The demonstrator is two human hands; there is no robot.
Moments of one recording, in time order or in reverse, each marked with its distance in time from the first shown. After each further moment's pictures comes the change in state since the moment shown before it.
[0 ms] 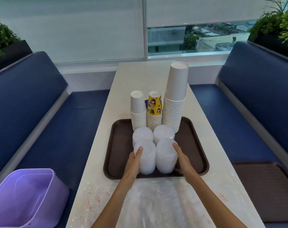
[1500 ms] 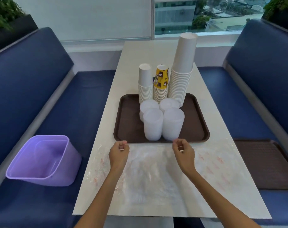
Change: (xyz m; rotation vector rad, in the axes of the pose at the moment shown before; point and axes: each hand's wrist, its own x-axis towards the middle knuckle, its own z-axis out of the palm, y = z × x) left_hand -0.059 -0.057 -0.070 0.280 0.402 0.129; right_hand -0.077 0.077 0.007 -0.394 0.292 -0.495
